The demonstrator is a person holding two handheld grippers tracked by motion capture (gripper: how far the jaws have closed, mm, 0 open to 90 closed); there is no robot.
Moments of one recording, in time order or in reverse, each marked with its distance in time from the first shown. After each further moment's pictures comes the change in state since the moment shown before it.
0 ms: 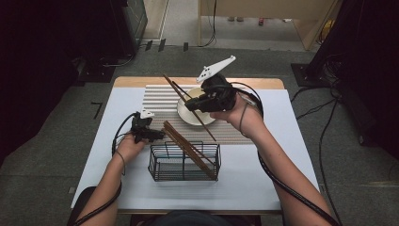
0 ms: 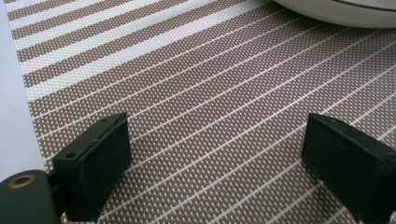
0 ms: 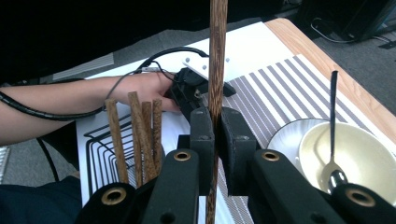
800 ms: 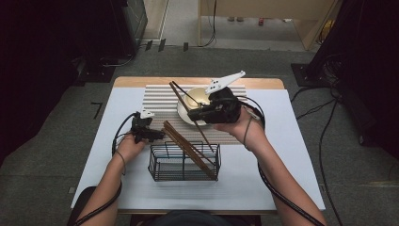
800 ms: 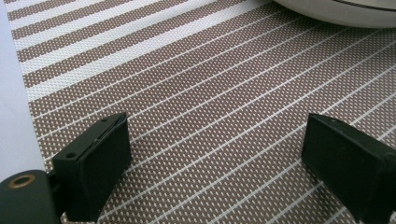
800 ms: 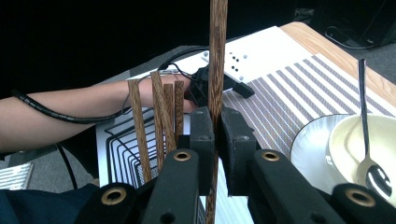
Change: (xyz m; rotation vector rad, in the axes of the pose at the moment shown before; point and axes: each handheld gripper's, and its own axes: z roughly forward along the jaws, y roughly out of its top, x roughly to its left) left arm 0.000 0.000 0.000 0.000 0.000 0.000; right arm 0.007 -0.034 0.002 -0.084 0.062 0.053
